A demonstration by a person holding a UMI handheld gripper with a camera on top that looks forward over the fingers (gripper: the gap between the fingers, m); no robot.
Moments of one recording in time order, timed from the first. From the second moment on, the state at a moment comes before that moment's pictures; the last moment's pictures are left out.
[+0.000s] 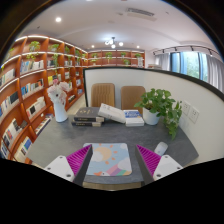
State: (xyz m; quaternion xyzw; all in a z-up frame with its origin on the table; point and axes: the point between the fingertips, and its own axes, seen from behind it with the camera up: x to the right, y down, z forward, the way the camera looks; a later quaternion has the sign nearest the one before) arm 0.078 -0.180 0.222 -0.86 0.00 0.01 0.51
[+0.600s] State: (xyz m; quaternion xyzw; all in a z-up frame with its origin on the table) arm 0.244 -0.195 0.043 -0.91 0.02 -0.02 0.41
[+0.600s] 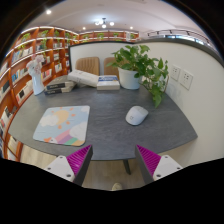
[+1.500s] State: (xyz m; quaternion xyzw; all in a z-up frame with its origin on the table) arm 0.286 0.014 -0.009 -0.93 -0.04 0.03 0.37
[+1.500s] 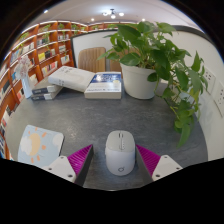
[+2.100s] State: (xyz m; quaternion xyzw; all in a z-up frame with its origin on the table) arm 0.283 0.041 0.094 -0.90 0.02 -0.05 0.42
